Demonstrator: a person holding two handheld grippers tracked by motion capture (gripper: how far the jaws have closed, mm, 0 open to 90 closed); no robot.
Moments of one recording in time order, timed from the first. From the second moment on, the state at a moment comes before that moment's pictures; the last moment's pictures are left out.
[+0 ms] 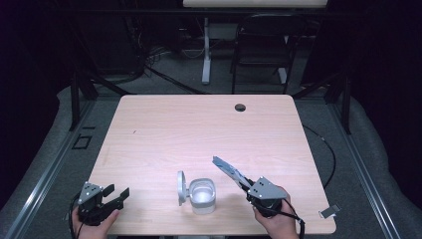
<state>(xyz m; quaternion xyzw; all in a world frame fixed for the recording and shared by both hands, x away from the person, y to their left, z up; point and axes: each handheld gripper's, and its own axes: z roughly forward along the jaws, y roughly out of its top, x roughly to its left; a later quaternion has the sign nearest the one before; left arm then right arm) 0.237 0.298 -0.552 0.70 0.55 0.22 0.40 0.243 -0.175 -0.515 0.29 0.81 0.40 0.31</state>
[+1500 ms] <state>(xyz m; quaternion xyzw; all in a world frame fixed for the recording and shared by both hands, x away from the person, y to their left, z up) 0.233 0.298 -0.556 0.70 0.55 0.22 0.40 0.281 -0.207 -0.553 0.40 0.78 0.41 0.25</state>
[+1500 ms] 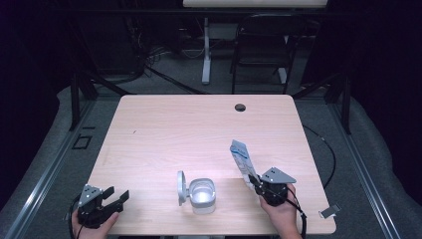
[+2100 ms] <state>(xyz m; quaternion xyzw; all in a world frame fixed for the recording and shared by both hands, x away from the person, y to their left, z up) 0.233 0.298 -0.556 0.70 0.55 0.22 0.40 0.278 -0.210 -0.556 0.39 0.78 0.42 0.26</state>
